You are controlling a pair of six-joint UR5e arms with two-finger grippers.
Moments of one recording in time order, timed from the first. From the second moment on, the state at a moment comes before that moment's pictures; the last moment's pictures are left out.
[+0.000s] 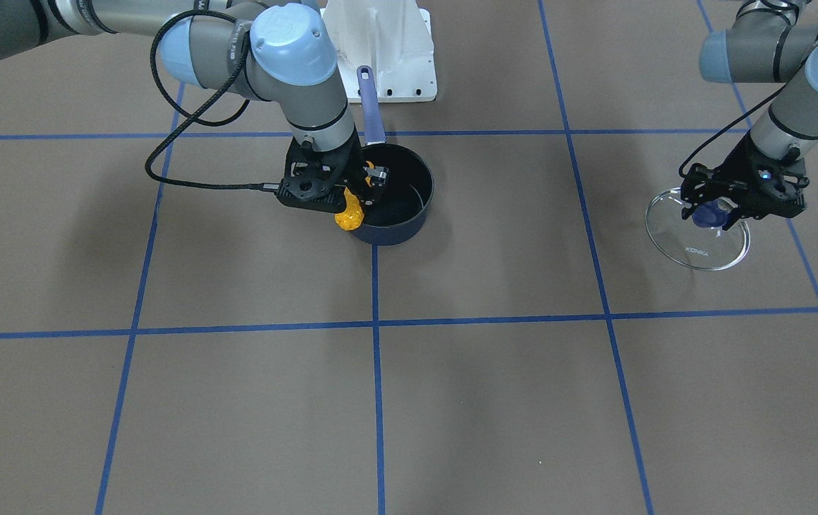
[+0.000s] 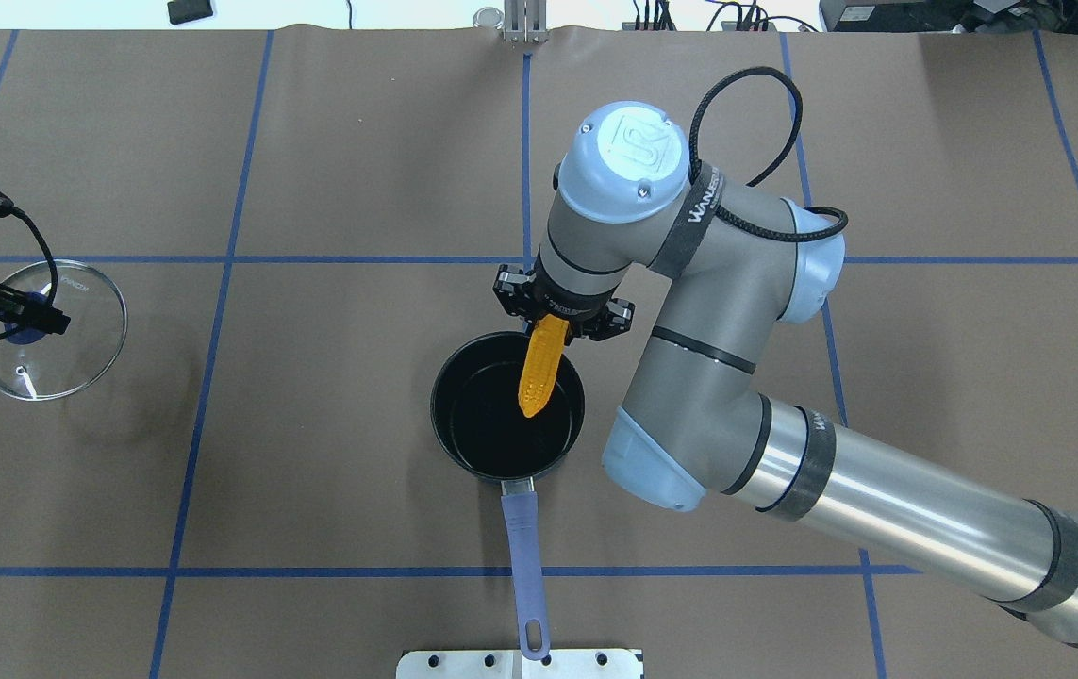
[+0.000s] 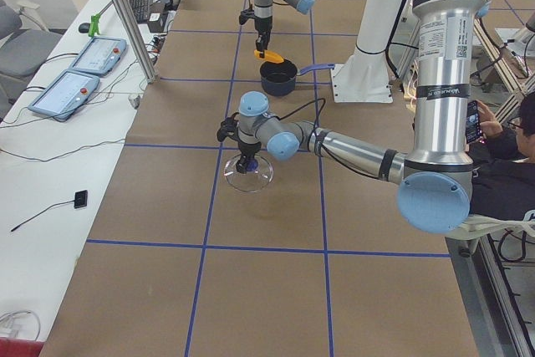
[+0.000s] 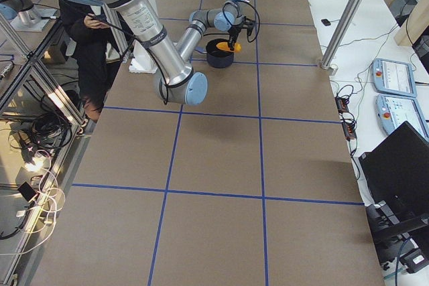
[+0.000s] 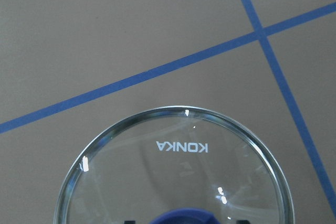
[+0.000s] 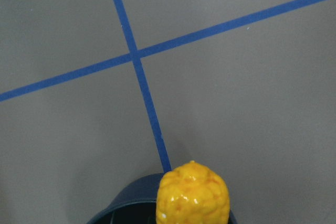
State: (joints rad) left arm -0.99 -1.53 -1.82 -2.02 -2.12 -0.48; right arm 0.55 -0.79 1.66 -1.60 1.97 1.47
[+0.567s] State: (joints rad) left arm -0.99 -1.53 -1.80 -2.03 -2.12 -0.48; right arm 0.48 -0.80 1.66 -1.59 1.94 1.46
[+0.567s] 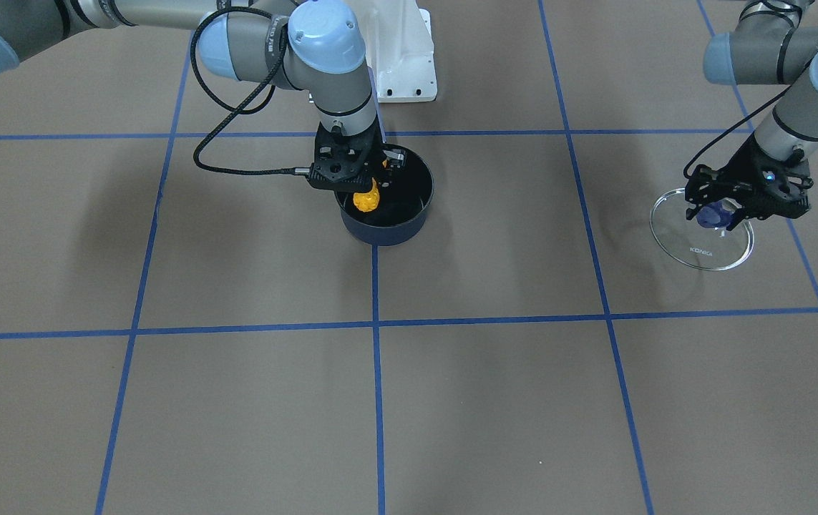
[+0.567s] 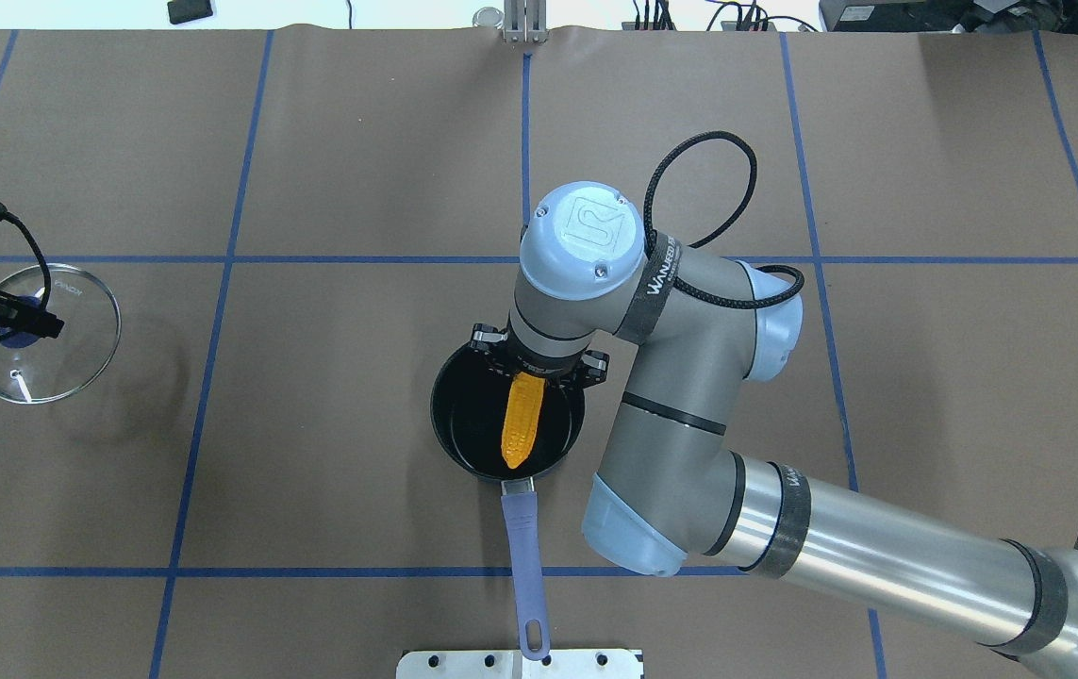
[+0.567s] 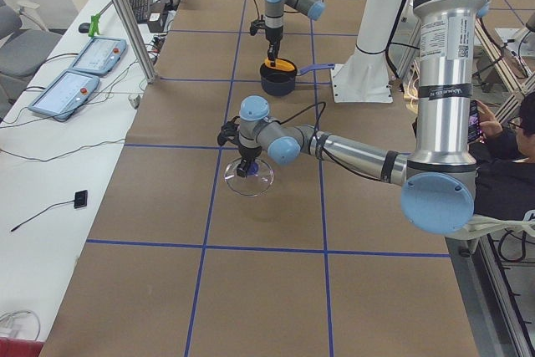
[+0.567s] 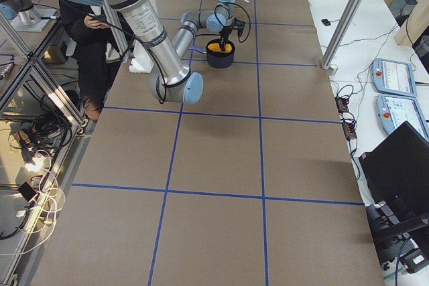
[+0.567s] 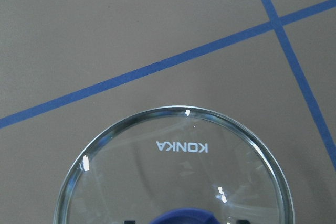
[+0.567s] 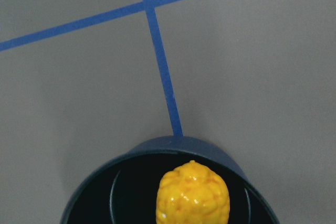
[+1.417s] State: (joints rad) left arm -0.99 -1.53 -1.71 -2.10 -2.23 -0.46; right arm 0.65 -0.83 1.74 -1.60 2.06 1.38
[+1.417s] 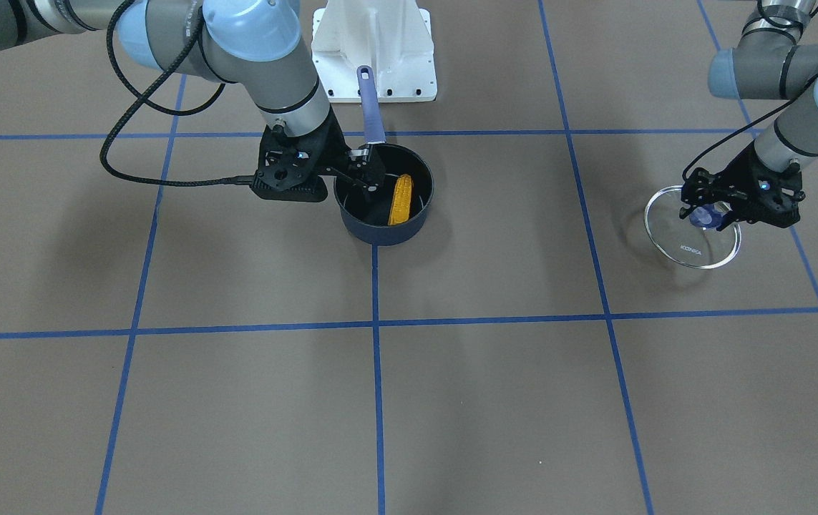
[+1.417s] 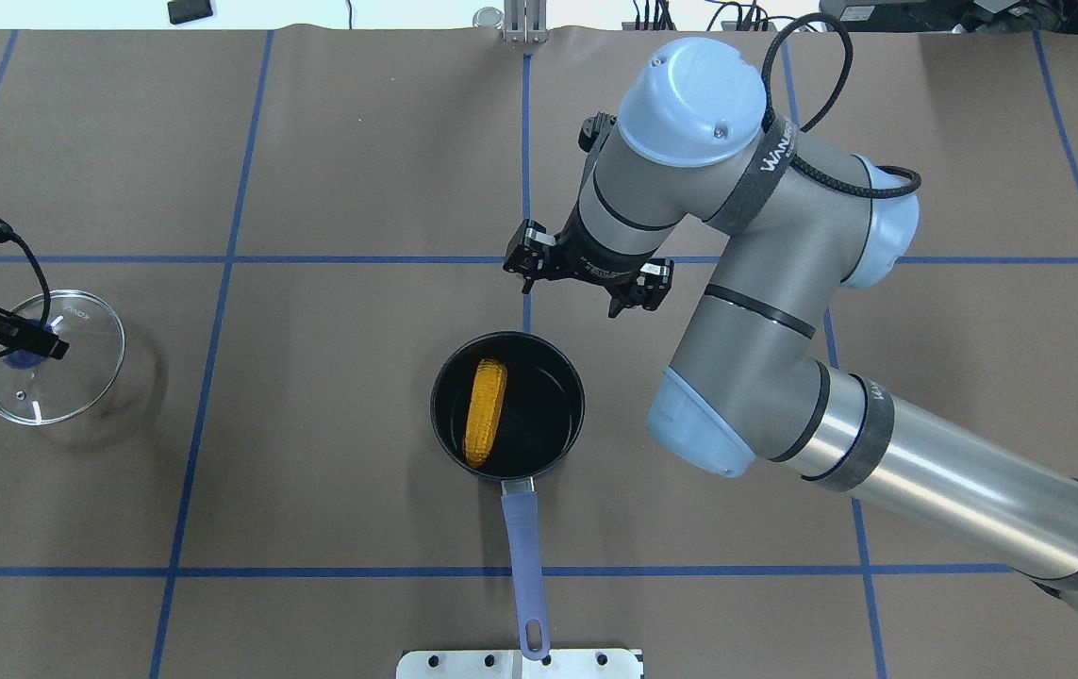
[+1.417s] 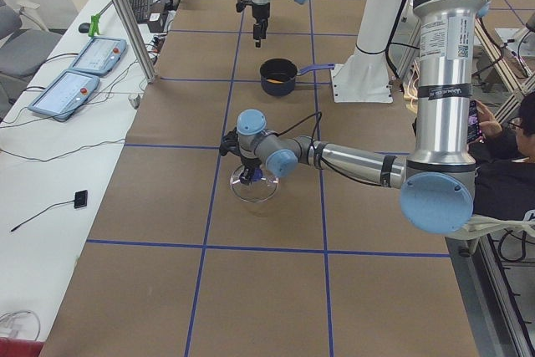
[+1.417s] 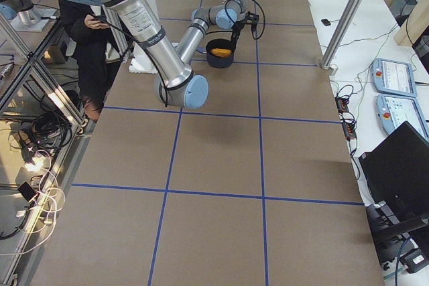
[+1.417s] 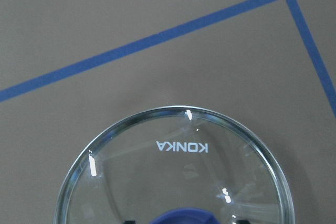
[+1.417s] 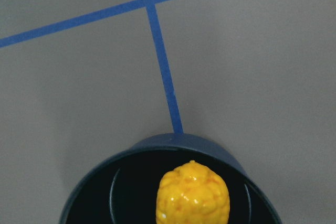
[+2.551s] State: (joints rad) left arm -0.98 -1.53 -1.67 -2.10 -2.22 -0.46; right arm 0.69 -0.83 1.74 -1.60 2.08 1.37
